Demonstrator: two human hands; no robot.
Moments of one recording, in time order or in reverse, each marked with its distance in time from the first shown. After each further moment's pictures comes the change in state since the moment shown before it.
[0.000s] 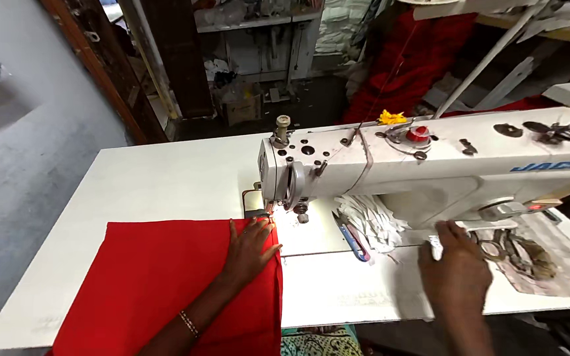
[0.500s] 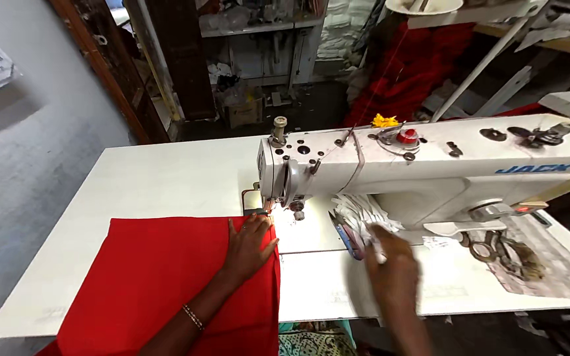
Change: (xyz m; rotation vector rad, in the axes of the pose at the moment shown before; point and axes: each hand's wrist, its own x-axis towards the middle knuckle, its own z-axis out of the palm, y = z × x) left_hand 0.006 0.010 -0.005 -0.003 -0.086 -0.108; right_hand -0.025 -0.048 0.026 0.147 -0.016 -0.124
